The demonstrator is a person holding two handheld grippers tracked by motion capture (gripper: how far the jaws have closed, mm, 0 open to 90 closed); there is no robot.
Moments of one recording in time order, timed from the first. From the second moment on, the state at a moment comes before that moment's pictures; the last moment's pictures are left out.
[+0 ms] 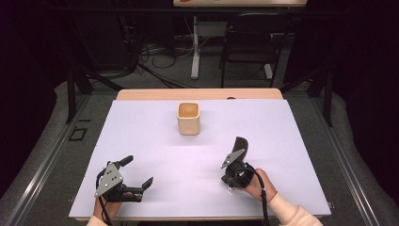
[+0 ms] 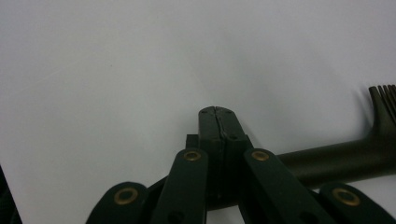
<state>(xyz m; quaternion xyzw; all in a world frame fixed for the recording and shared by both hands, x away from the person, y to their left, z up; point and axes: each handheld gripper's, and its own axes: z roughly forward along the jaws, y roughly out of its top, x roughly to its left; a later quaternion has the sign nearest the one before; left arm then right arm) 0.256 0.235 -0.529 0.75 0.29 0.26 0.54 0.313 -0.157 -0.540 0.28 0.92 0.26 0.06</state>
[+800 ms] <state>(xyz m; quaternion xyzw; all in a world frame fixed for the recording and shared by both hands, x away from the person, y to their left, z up) 0.256 0.235 -0.529 0.75 0.29 0.26 0.54 0.303 -0.186 -0.537 0.30 0.92 0.25 0.07</state>
